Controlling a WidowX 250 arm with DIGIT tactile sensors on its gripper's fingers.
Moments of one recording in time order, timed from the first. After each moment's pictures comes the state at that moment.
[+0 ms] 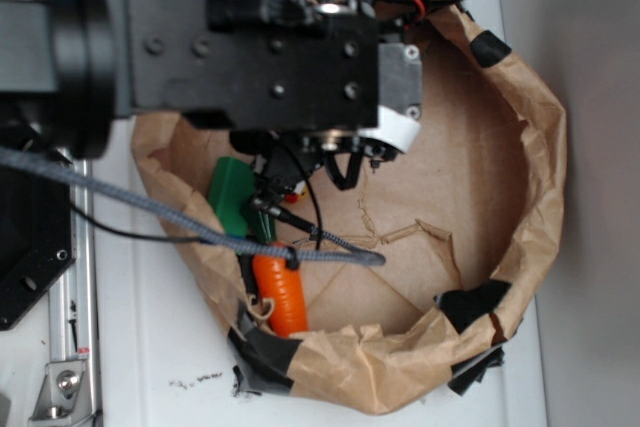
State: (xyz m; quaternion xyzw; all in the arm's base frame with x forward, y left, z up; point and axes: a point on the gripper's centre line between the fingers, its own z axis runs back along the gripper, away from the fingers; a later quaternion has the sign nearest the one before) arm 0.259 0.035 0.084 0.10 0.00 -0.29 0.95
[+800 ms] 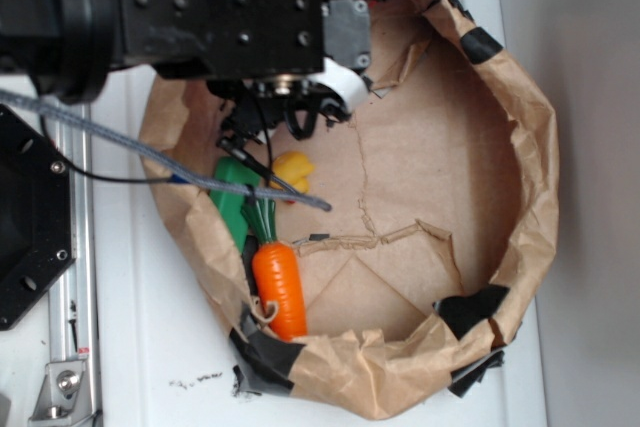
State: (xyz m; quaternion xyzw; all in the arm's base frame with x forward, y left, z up) arm 0.246 0.073 0.060 0.13 0.00 -0.36 0.92
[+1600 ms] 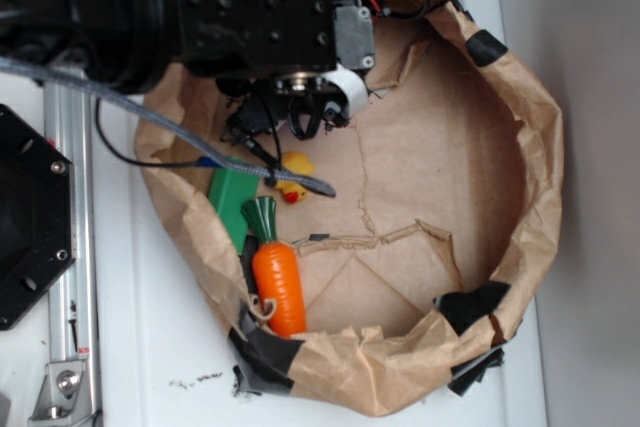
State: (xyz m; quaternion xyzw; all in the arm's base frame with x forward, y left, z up) arm 0.249 0.071 0.032 0.10 0.02 -0.39 0.91
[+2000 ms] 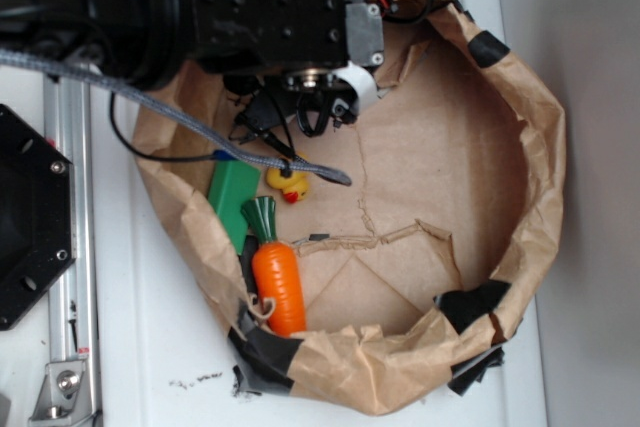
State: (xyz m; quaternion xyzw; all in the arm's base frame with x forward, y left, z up) arm 0.252 0.069 0.037 0.09 0.01 -0.38 0.92
